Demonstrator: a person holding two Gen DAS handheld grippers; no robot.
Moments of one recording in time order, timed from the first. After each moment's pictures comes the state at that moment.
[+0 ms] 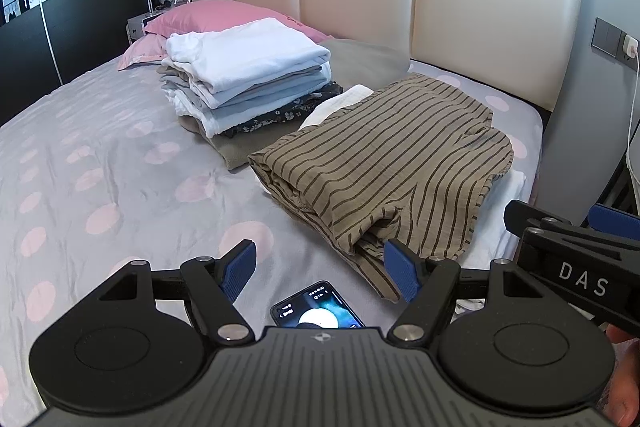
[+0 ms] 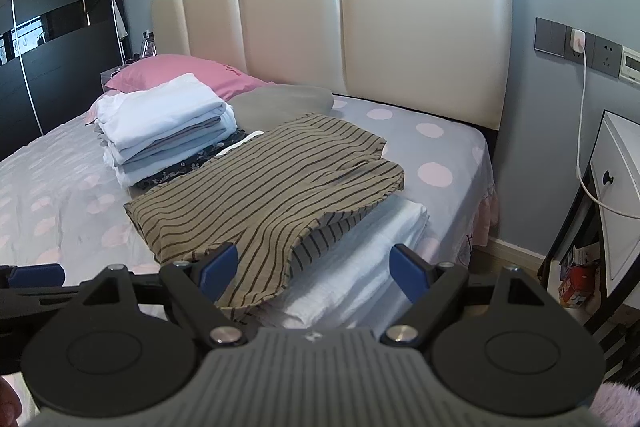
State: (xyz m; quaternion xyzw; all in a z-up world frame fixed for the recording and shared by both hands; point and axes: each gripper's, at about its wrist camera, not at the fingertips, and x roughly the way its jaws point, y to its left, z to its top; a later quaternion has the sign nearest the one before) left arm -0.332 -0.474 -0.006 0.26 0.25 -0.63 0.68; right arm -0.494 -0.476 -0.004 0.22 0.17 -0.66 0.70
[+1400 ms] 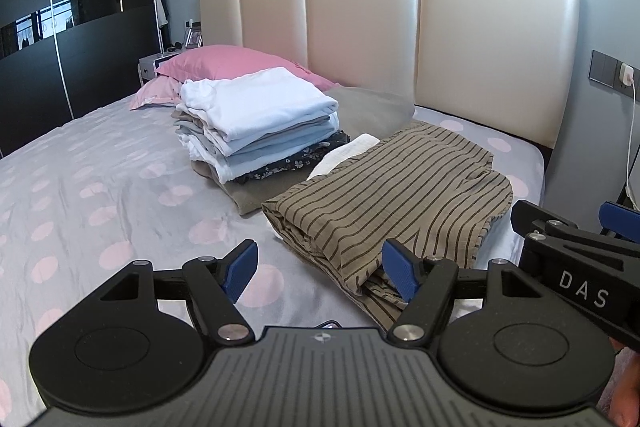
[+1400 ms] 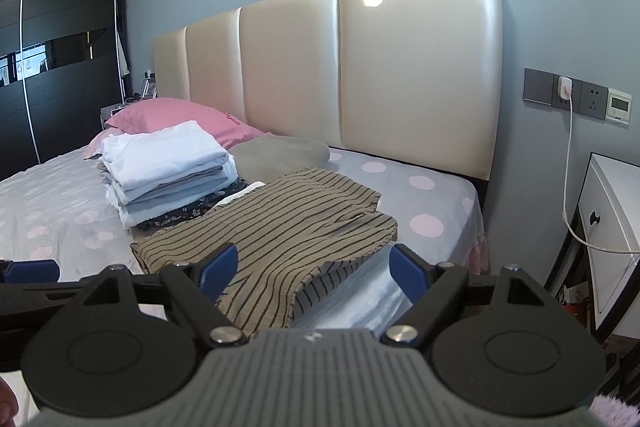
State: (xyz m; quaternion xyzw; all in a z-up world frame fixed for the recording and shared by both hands) left arm -0.331 -0.460 0.009 0.21 0.20 -0.64 0.71; right arm -0.486 -0.453 0.012 0.16 0.12 -0.68 0.70
